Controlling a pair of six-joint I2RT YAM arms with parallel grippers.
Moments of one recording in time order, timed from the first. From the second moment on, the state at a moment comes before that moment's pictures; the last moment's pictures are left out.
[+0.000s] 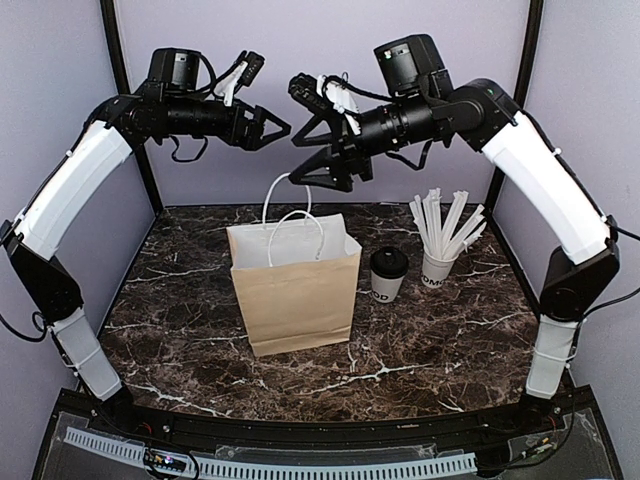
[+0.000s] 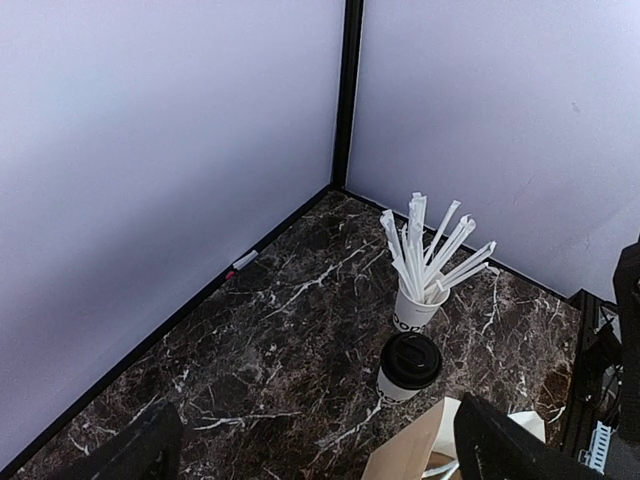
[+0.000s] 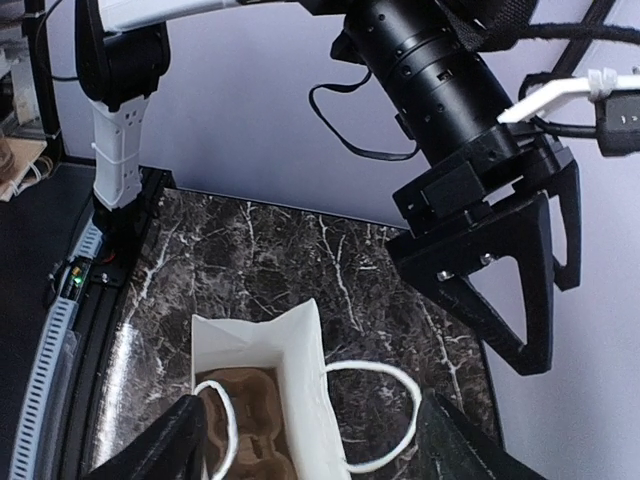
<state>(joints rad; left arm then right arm) -0.55 1.72 2.13 -0.76 0.38 0.09 0.92 1.89 2.44 -1.01 -0.47 -0.55</state>
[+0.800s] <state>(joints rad) -0.55 1.60 1.76 -1.01 0.38 0.20 0.72 1.76 2.13 -1.08 -0.60 -0.53</state>
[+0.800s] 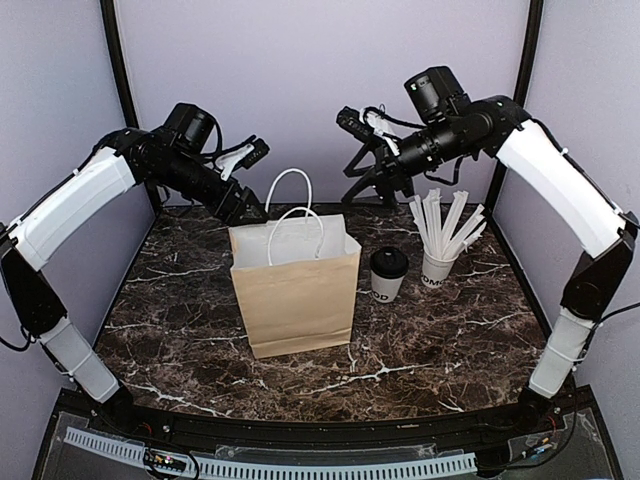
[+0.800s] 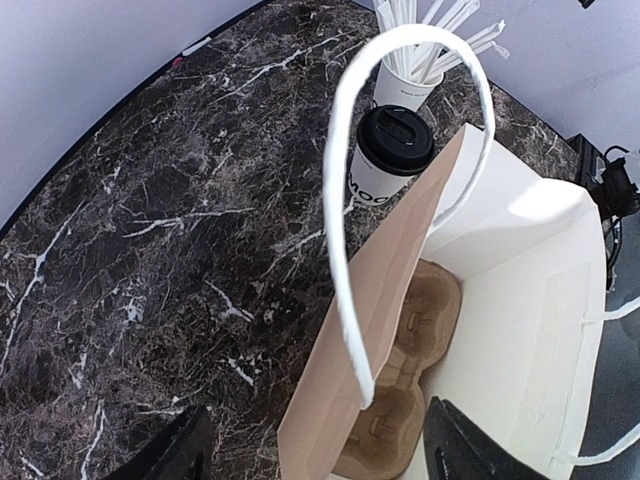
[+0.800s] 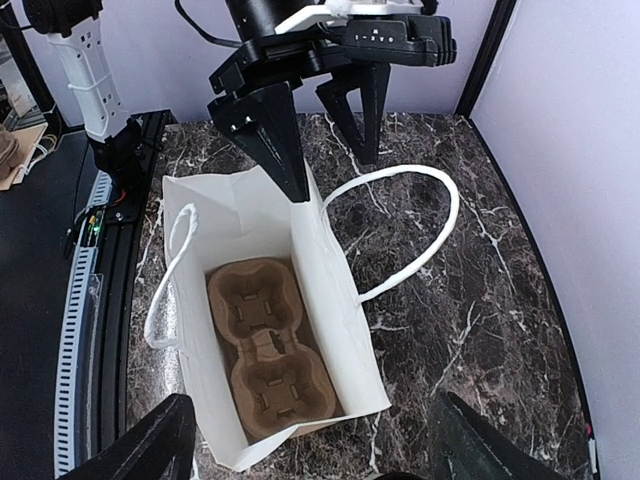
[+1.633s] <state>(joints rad) -0.59 1.66 1.76 -1.03 0.39 0.28 0.72 1.71 2.07 -1.08 -0.57 -0.54</state>
